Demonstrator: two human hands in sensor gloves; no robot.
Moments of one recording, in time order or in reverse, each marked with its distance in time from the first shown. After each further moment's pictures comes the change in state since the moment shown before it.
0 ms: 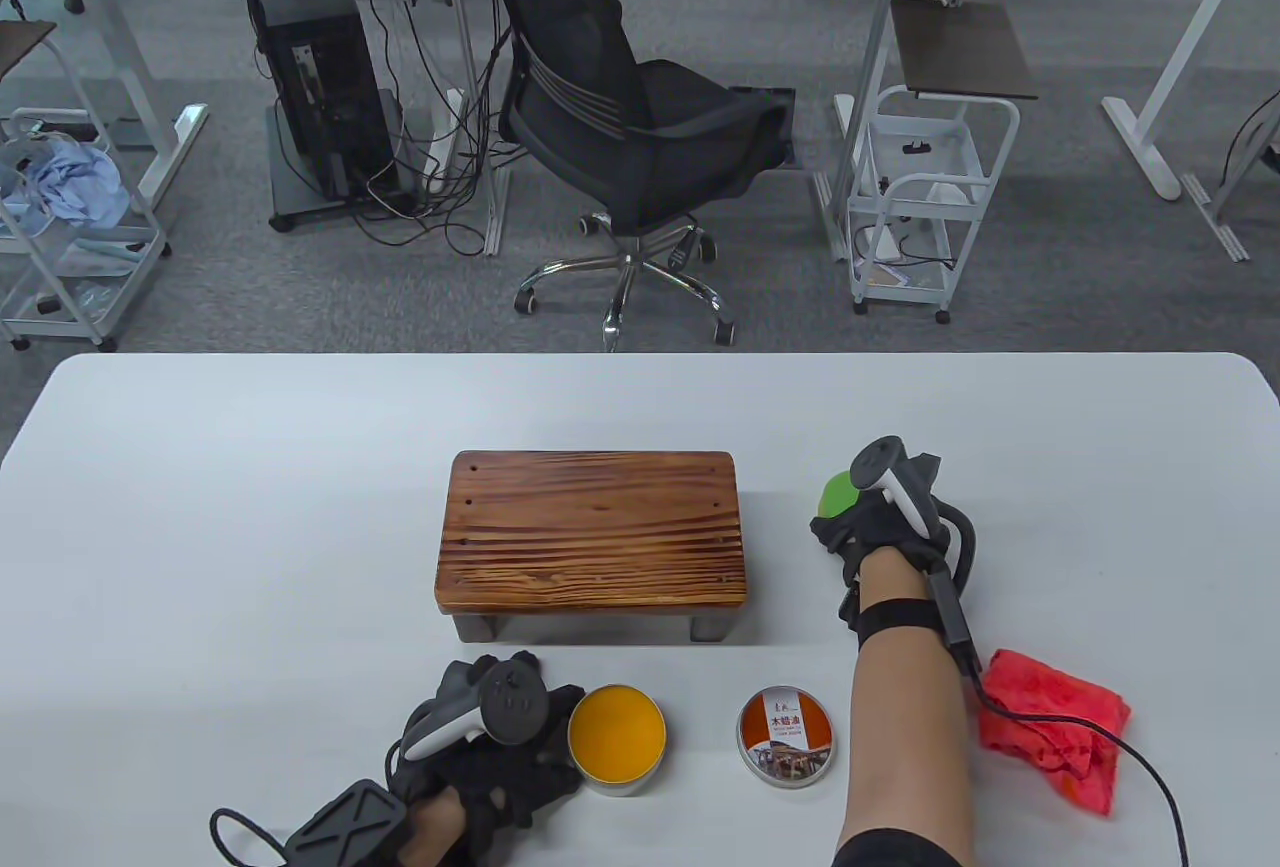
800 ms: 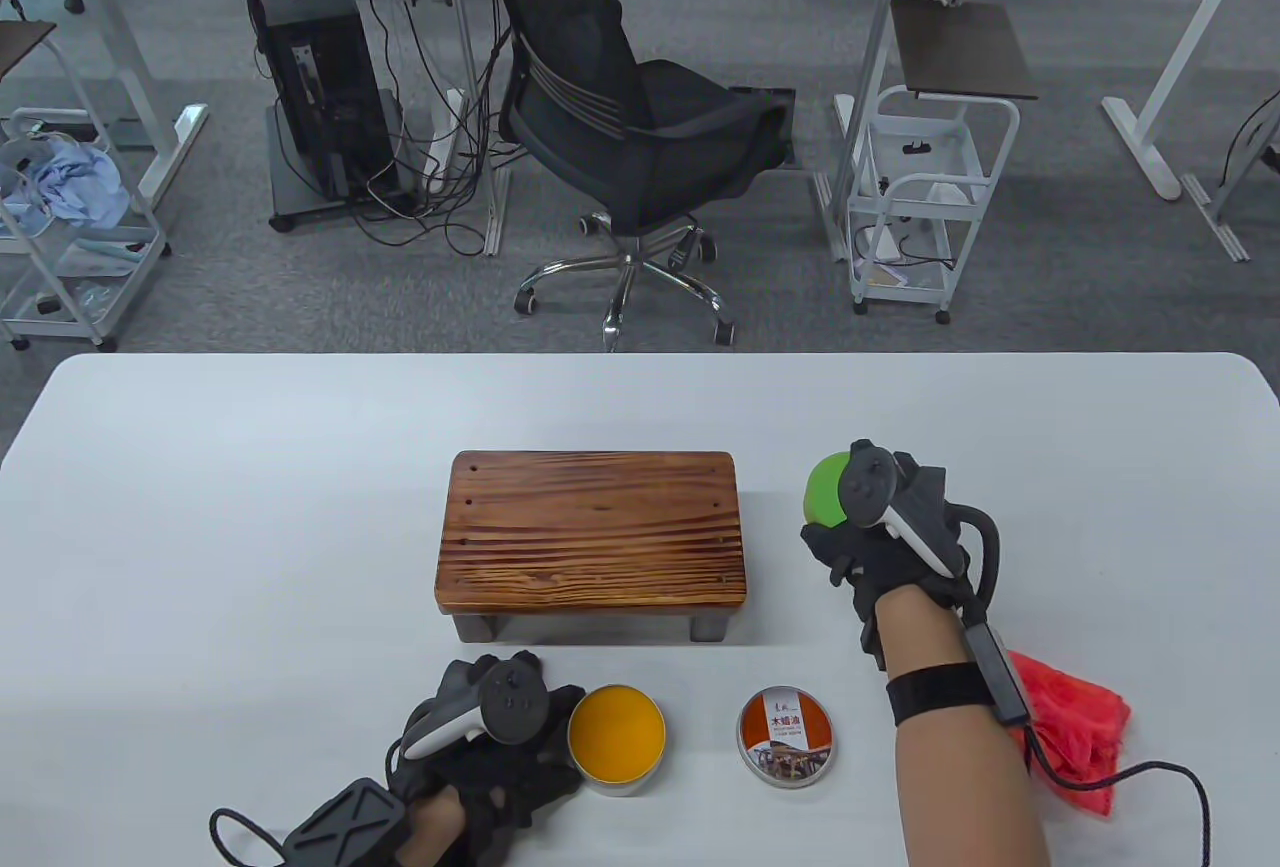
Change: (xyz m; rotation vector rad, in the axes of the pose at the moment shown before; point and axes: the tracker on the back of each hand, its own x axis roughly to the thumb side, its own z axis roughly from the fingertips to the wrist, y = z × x) left_hand 0.000 0.000 0.000 -0.003 -0.008 -0.002; right_hand 0.014 -0.071 0.143 -0.302 -0.359 0.124
